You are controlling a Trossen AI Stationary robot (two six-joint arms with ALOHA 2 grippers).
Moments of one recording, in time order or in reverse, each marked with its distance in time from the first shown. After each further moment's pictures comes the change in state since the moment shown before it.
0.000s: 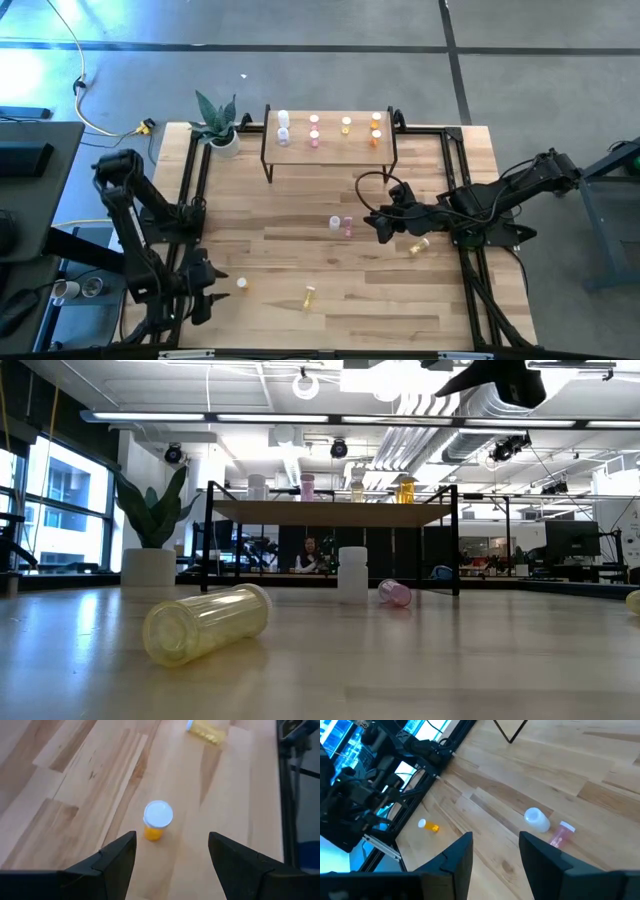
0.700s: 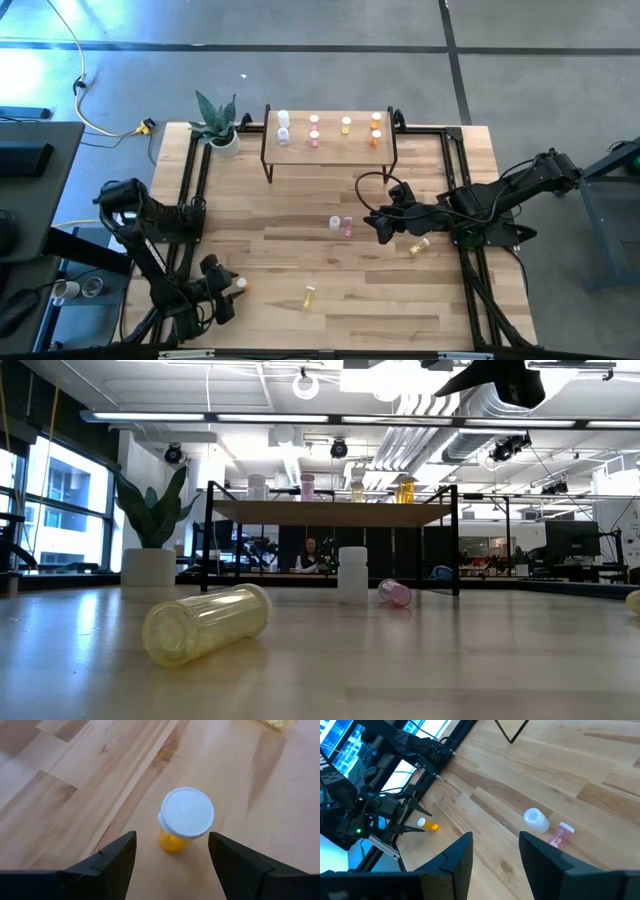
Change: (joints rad) left arm 0.104 0.292 0.000 0.130 -0.001 -0.136; right arm 0.000 0.000 0.000 0.000 -0.002 -0.012
